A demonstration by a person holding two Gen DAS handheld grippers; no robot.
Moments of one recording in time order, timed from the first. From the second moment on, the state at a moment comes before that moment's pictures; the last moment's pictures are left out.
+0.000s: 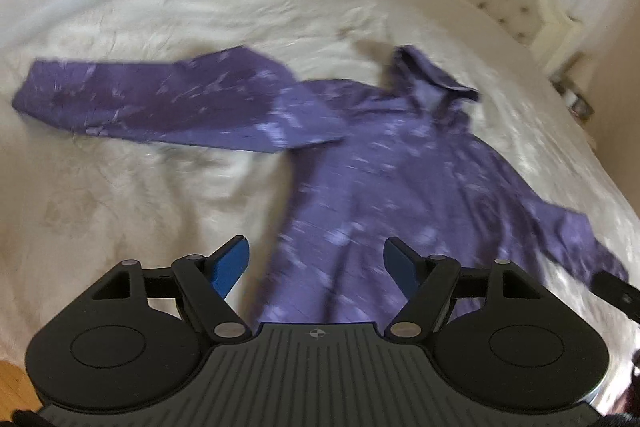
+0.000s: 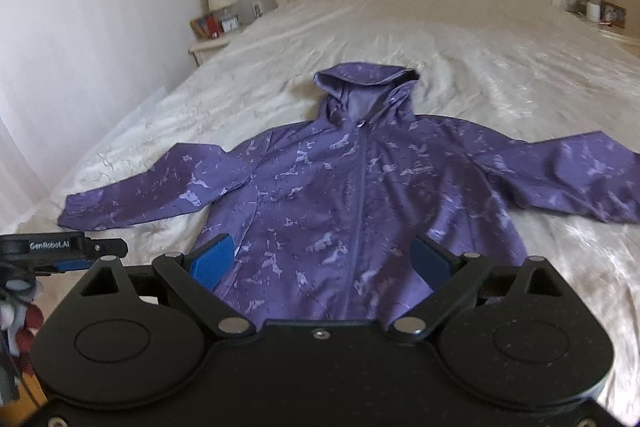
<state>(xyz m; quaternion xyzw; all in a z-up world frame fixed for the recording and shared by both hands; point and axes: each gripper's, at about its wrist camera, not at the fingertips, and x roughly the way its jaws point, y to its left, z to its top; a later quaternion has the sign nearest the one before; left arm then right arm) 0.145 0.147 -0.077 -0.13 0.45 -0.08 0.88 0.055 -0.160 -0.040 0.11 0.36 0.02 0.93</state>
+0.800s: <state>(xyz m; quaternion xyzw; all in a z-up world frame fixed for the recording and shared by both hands) 0.286 0.355 -0.167 -0.23 0.44 0.12 0.86 0.243 -0.068 -0.081 0.08 0.44 0.10 0.89</state>
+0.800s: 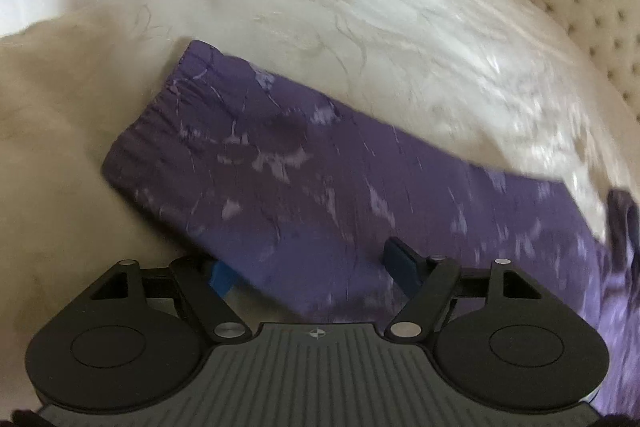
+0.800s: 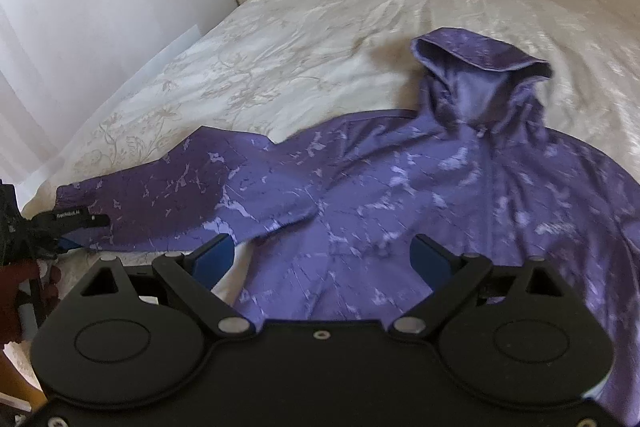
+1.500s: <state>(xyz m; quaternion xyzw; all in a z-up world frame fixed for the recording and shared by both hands) 0.270 0.313 -0.046 -0.20 0.28 0.03 0.94 0.388 -0.018 -0.198 0.11 0.53 0.12 0.83</state>
